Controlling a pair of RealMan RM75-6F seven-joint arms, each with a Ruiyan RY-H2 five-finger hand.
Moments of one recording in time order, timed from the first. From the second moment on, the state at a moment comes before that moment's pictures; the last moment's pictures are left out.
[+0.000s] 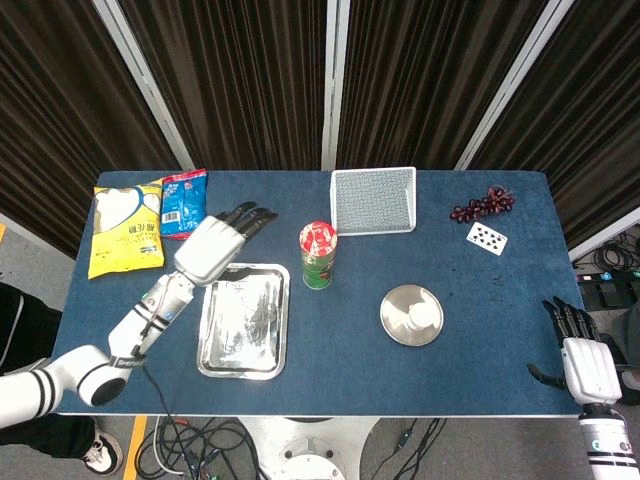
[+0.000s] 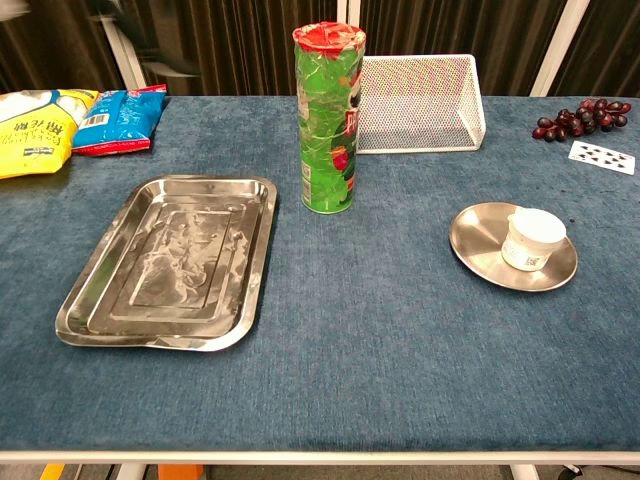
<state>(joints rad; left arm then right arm) -0.80 -1.26 -0.15 -1.63 1.35 1.11 0.19 0.08 -1.22 0.06 -1.49 -1.45 1.37 0.04</state>
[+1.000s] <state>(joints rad) -0.15 -1.27 0.08 -1.57 1.44 1.64 0.07 0.42 -1.37 0.13 -1.64 -1.28 1.01 -0.45</state>
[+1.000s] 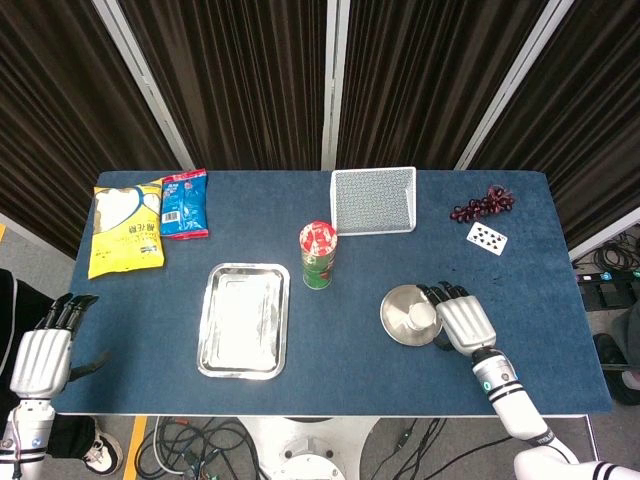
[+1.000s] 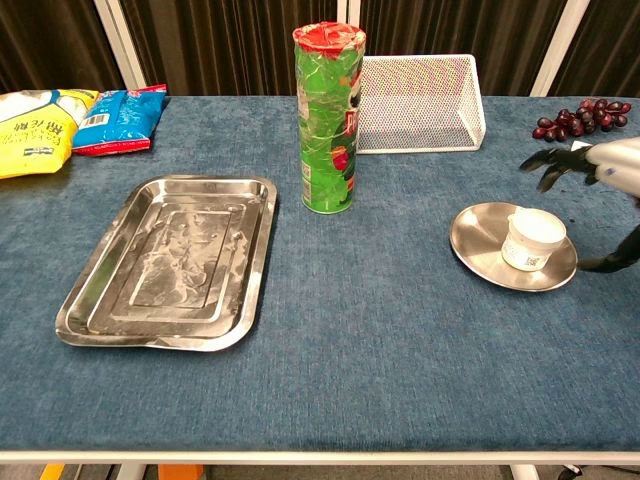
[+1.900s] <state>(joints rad) -0.08 -1.28 0.03 -1.53 1.46 1.59 0.02 0.48 -1.44 0.12 -1.63 -1.29 1.09 -0.47</state>
